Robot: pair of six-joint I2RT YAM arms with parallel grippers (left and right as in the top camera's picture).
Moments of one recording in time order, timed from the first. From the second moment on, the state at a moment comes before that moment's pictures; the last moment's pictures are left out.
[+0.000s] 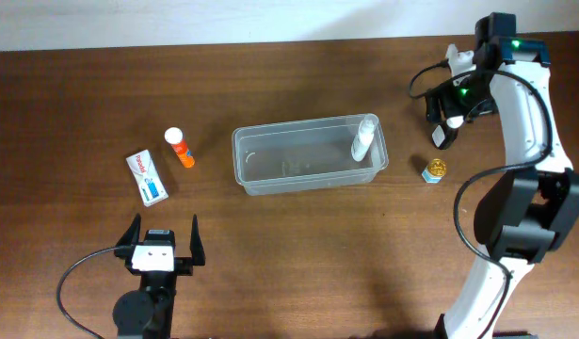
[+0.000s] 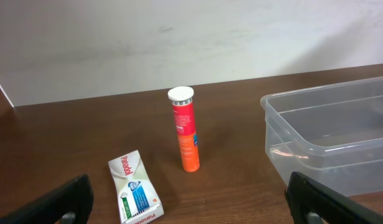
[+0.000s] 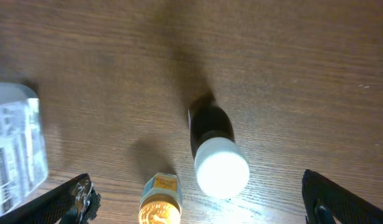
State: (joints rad) left arm -0.03 0.01 0.01 -0.08 -0.02 0.10; right arm -0.17 2.16 2.02 -1.22 -0.03 -0.30
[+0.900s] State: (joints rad) left arm -0.03 0.01 0.01 -0.08 -0.02 0.10; right arm -0.21 2.32 2.02 -1.19 -0.08 -0.35
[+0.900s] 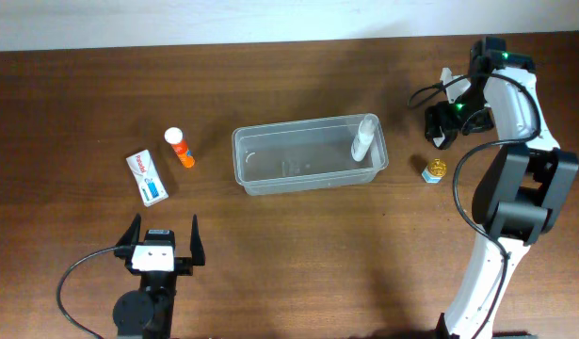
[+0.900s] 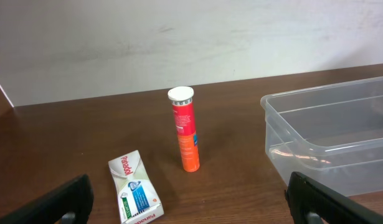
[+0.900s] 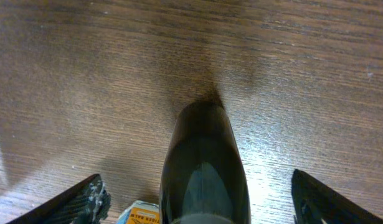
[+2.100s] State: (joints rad) left arm -0.03 0.01 0.01 -0.08 -0.02 0.10; right arm -0.21 2.32 2.04 -1.24 -0.11 -0.29
